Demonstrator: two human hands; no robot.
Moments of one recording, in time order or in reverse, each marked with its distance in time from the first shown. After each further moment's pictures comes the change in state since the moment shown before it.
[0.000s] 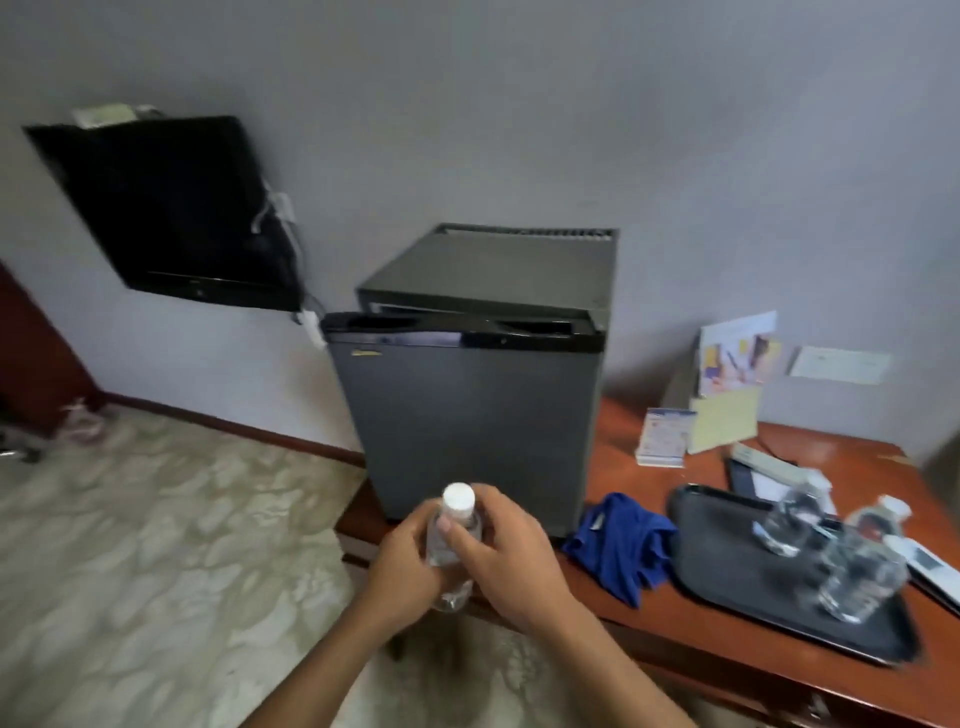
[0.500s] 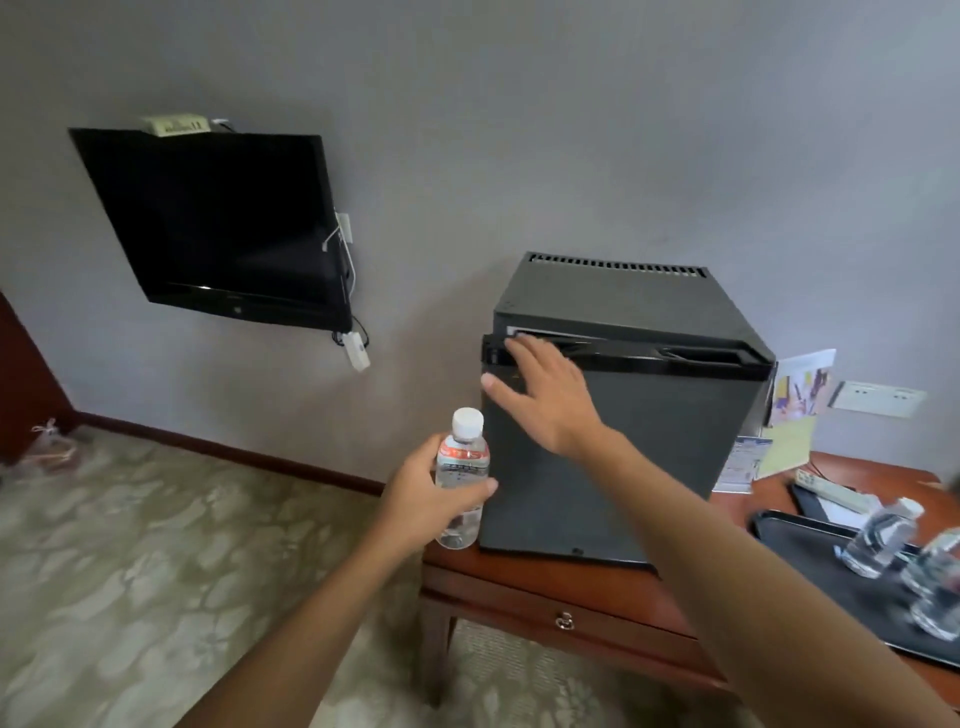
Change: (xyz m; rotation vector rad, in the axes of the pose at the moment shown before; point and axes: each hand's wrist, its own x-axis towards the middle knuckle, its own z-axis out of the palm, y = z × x) left_hand 0.067 -0.036 -0.242 0.021 0.021 0.223; right_hand 0.186 -0.149 0.111 -0.576 0.129 -0.130
